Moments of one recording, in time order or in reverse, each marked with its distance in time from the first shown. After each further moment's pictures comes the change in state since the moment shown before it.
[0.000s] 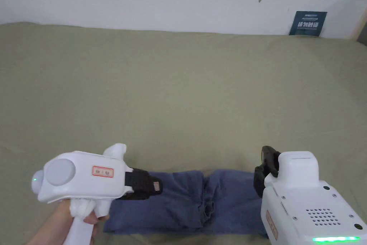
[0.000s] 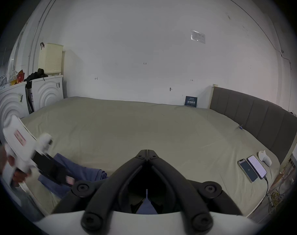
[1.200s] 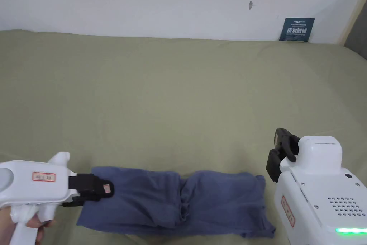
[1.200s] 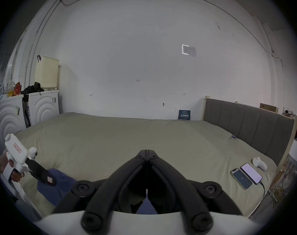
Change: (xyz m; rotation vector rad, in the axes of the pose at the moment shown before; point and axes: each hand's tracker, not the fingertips) left arm -0.058 -0.003 0.057 0.051 0.095 0.139; right arm 0.019 0.031 0.024 0.117 -0.056 -0.041
